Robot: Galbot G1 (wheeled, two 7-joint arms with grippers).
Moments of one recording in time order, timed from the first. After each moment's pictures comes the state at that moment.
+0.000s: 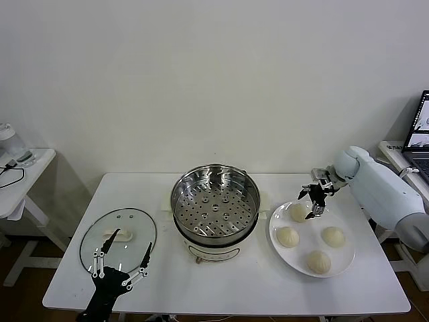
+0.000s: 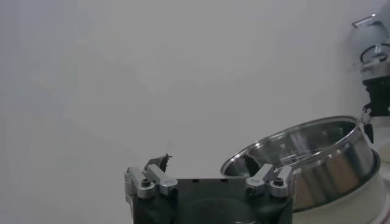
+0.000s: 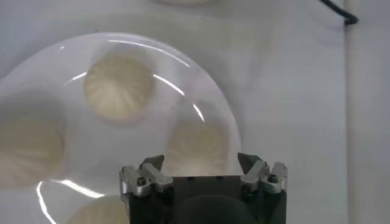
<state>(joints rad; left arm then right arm) 1.87 -1.19 -0.59 -2.17 0.13 -0.39 -0.07 0.00 0.97 -0.57 0.67 -0.25 0.15 -1.23</state>
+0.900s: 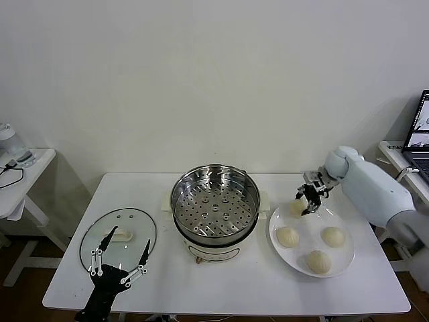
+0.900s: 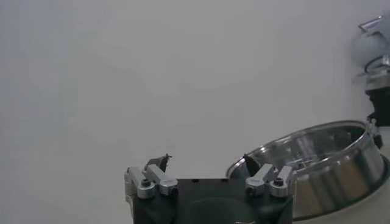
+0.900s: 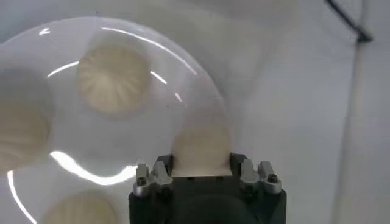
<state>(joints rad) 1.86 -1.19 -0.58 -2.19 0.13 -0.39 -0.08 0.22 0.92 -0.73 0.91 -0.21 0.32 -1.22</state>
